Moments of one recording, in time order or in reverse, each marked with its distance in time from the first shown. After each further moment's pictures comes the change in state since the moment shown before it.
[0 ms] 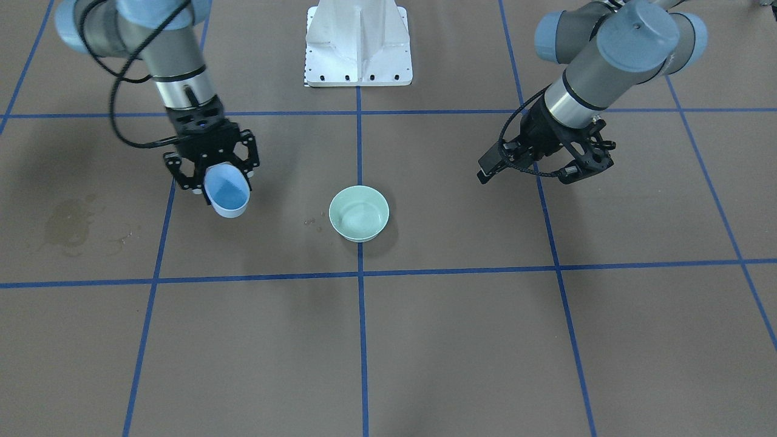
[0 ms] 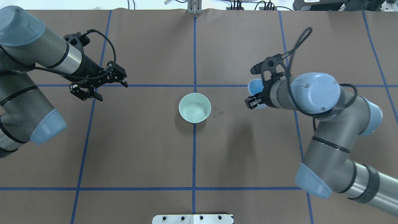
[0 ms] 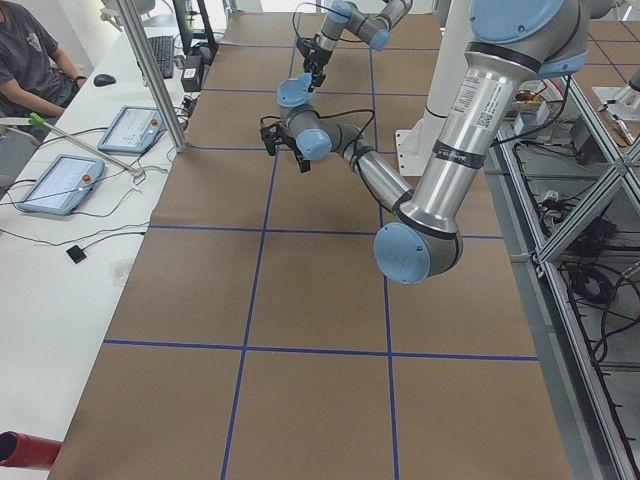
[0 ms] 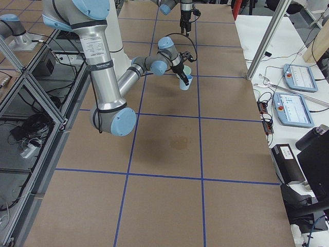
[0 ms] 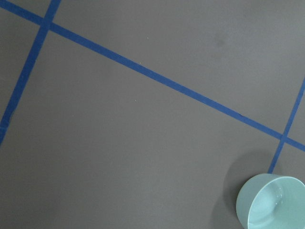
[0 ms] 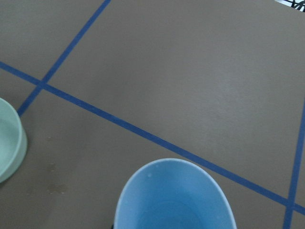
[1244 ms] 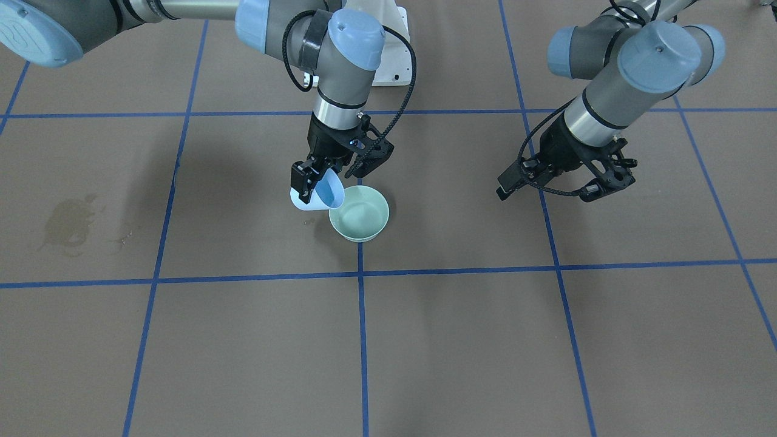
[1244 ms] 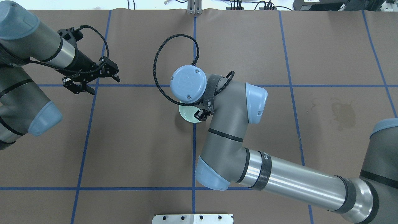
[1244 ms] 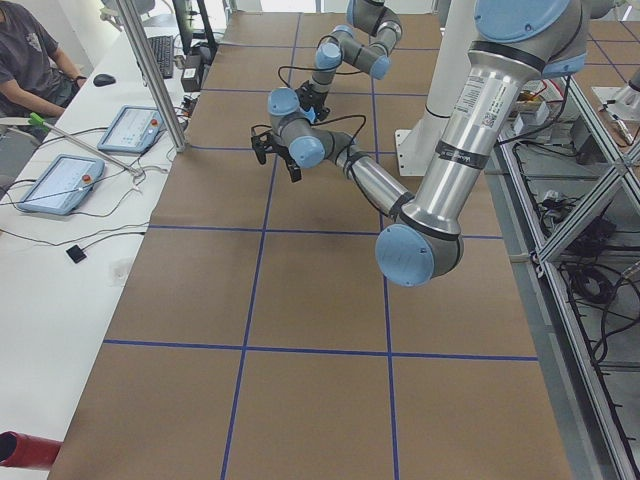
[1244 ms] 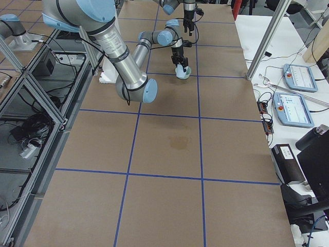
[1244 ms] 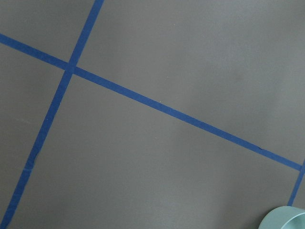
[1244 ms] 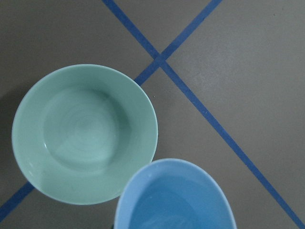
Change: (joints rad) left arm -0.031 0.007 0.043 -0.006 -0.003 0.048; right arm -0.079 0.444 -0.363 -0.436 -0.002 -0.407
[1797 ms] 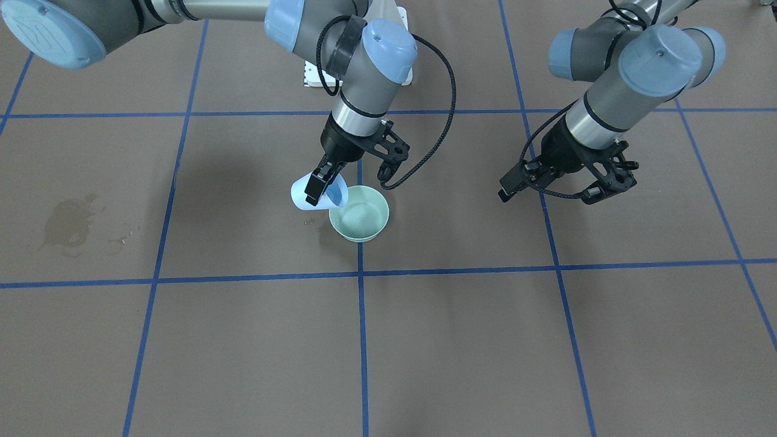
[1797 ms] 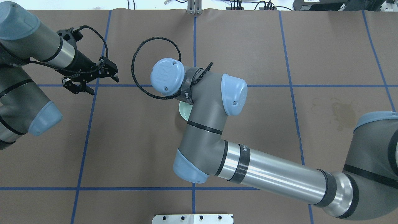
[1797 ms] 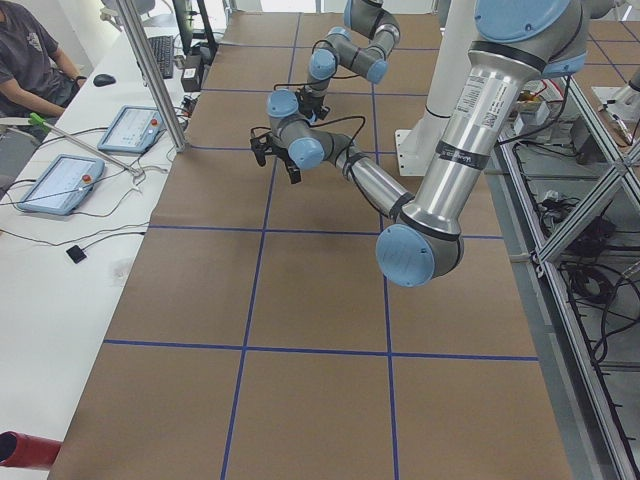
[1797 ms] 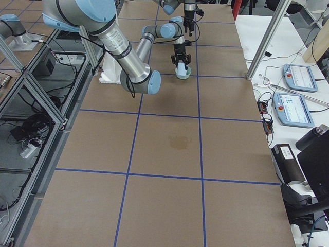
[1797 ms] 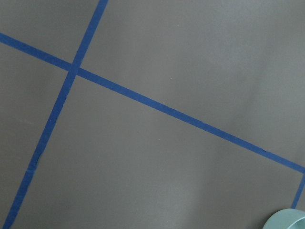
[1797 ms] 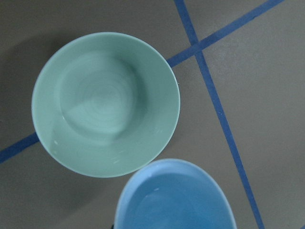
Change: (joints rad) left arm -0.001 0.002 0.009 -0.001 0.001 0.004; right arm 0.003 0.119 -0.116 -0.127 -0.009 -0.243
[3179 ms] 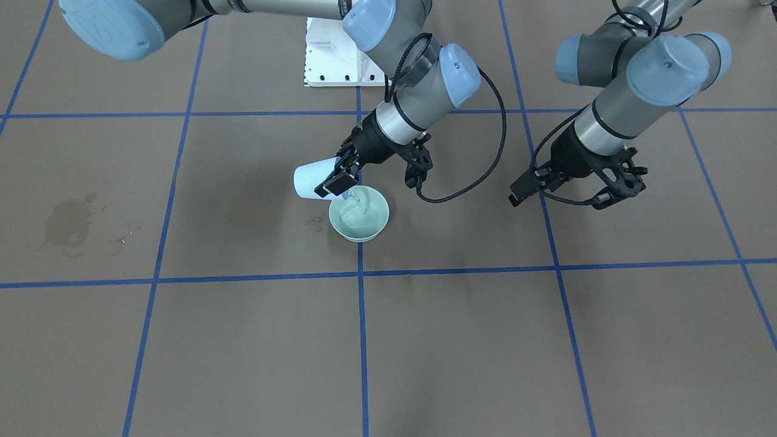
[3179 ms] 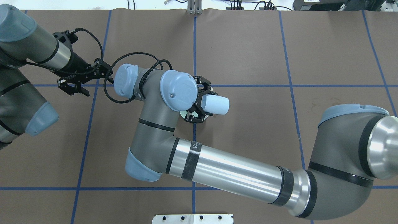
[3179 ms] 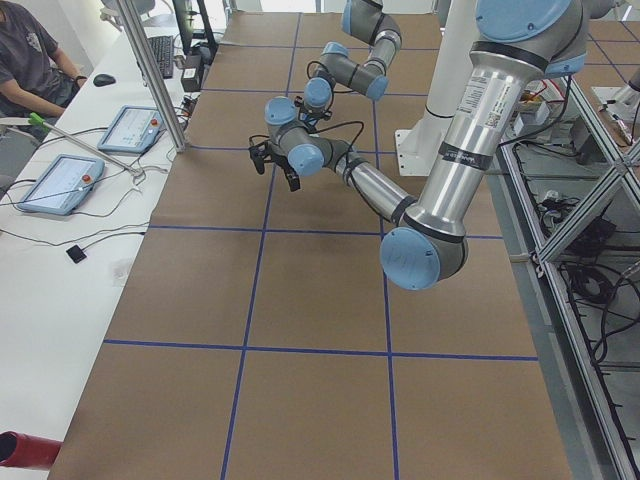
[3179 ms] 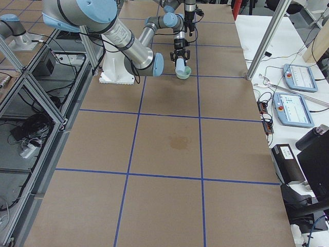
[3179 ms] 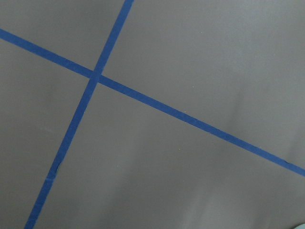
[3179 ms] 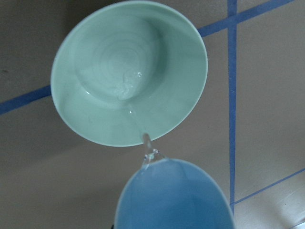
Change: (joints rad) left arm -0.008 0.024 0.015 -0.004 -0.001 0.004; right arm -0.045 0.218 -0.277 -0.272 -0.083 -0.107
